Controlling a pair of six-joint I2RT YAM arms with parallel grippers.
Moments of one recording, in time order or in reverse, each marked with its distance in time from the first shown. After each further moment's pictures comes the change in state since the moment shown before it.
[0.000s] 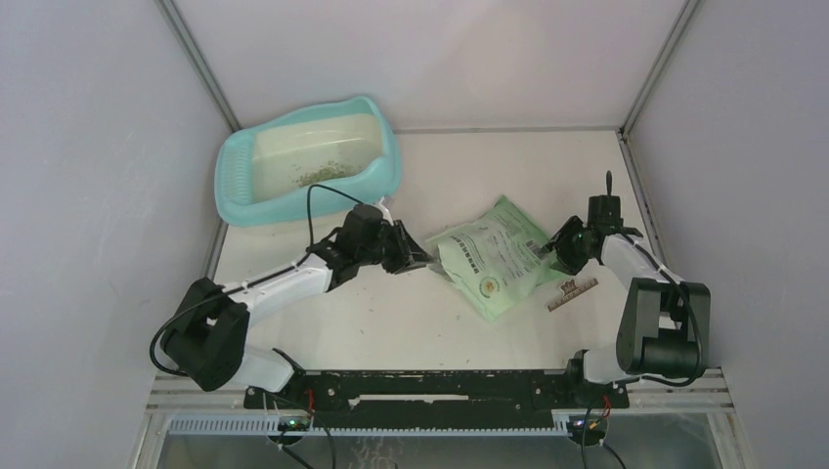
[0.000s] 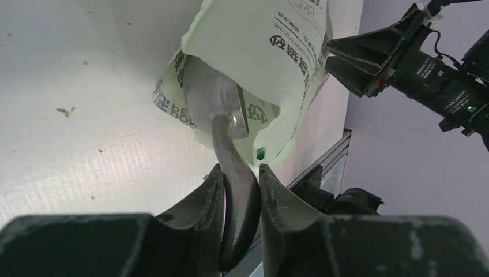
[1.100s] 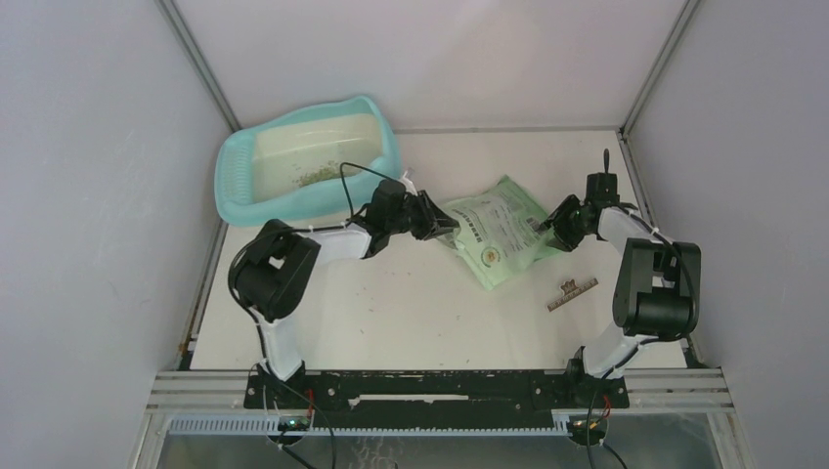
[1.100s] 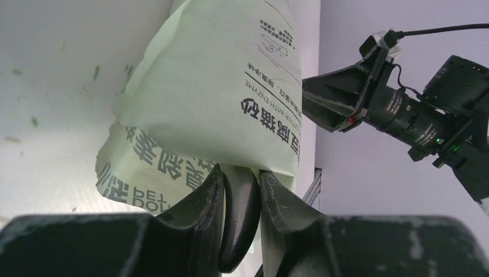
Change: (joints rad) left arm 0.048 0.452 0.264 0.339 0.087 -0.043; right arm -0.005 0.232 0.199 0.060 -0.048 0.020
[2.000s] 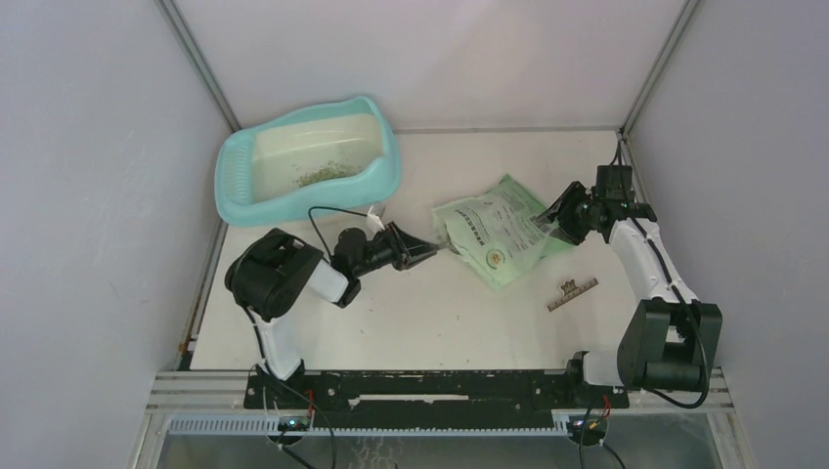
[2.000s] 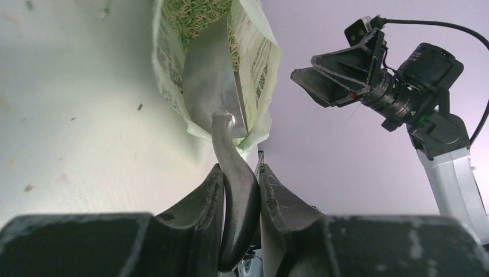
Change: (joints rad) left arm 0.061 0.019 -0.498 0.871 0.125 -0.279; right arm 0.031 -0.293 0.039 -0.187 -0.022 -0.059
